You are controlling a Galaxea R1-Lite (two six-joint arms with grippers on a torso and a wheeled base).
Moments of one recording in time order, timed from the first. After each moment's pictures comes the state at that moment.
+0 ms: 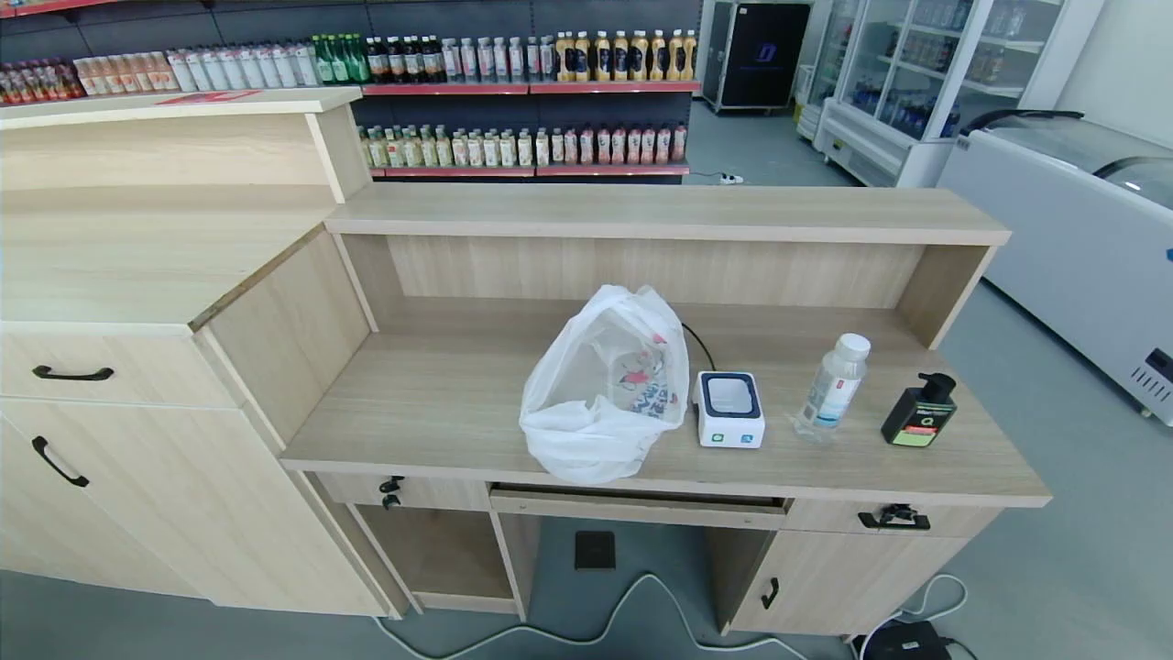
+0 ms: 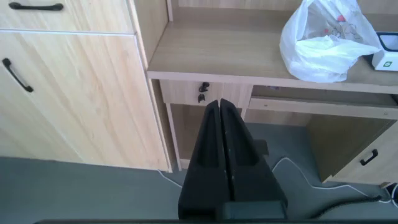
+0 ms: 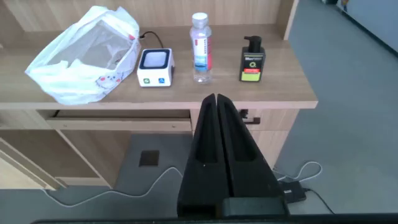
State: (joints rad) left arm 0.00 0.00 0.00 0.00 0.01 0.01; right arm 0.00 0.05 -0.08 -0.04 -0.02 -0.02
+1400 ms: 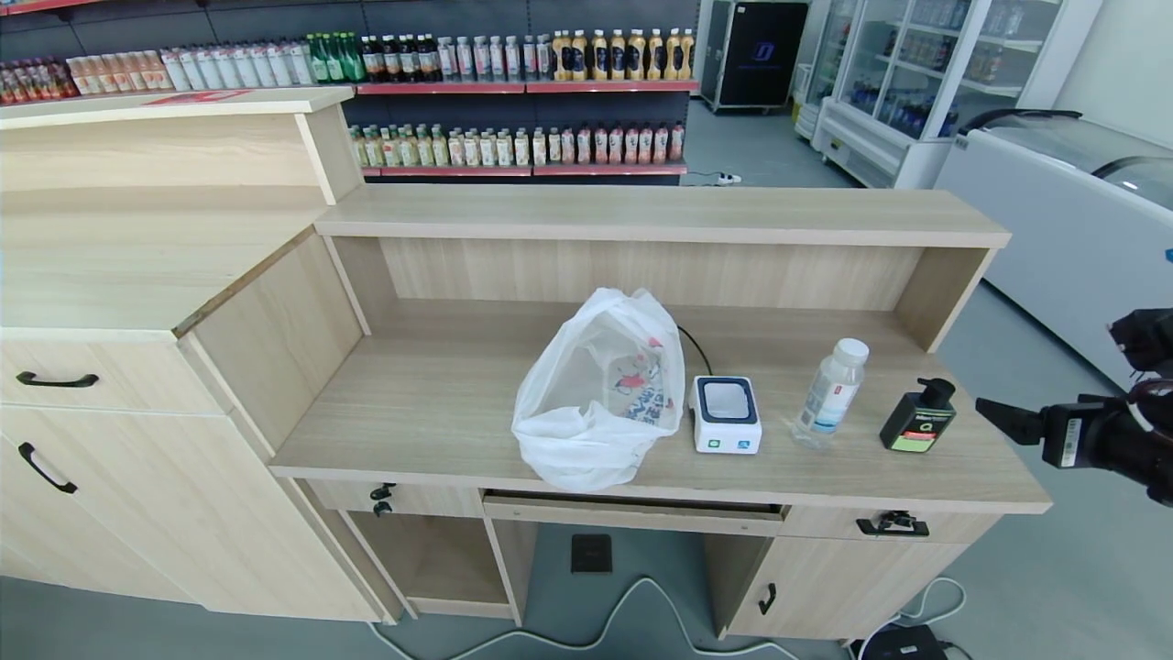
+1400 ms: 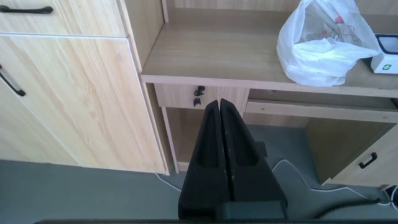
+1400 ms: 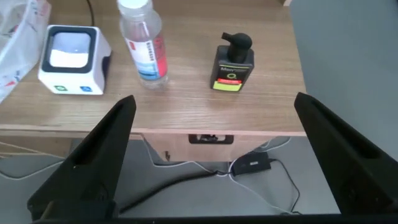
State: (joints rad) left arm 0.00 0.00 0.00 0.00 0.01 0.01; right arm -0.25 1.56 -0.48 -0.78 0.16 -0.18
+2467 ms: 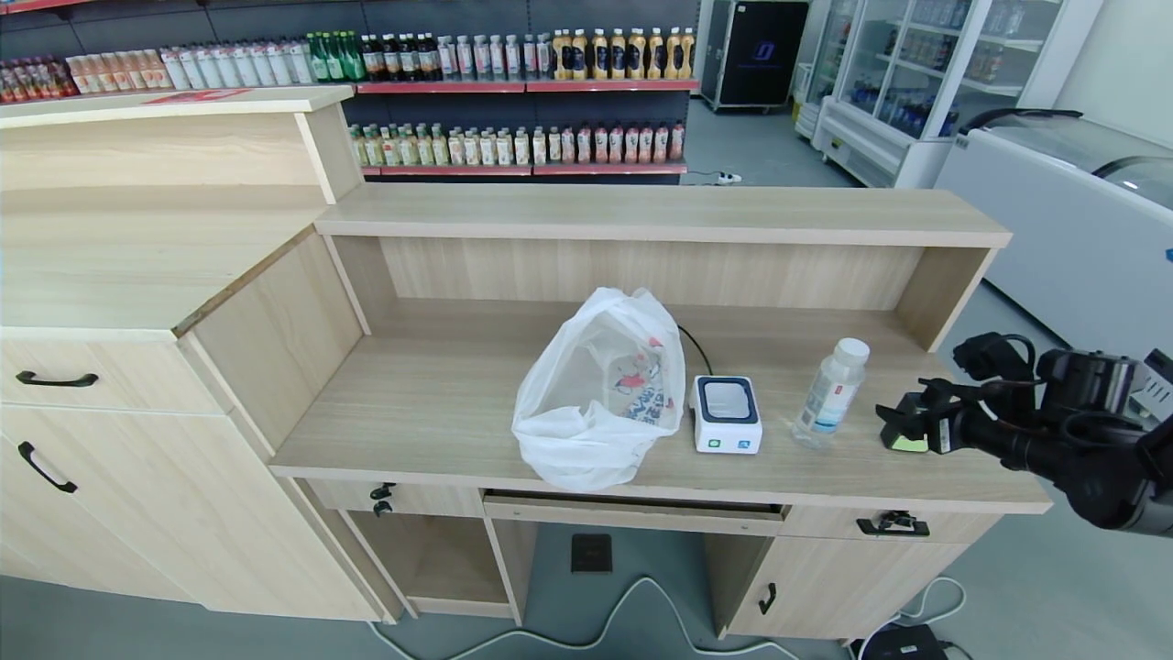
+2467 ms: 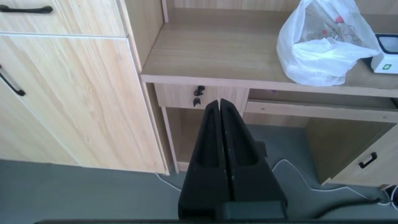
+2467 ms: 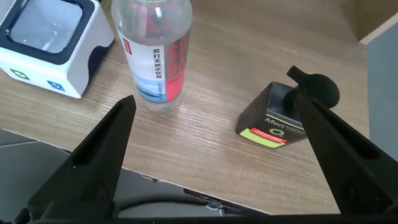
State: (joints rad) left arm 0.00 0.00 0.00 0.00 0.01 0.01; right arm -0.23 2.13 -0.78 -1.03 0.36 -0.36
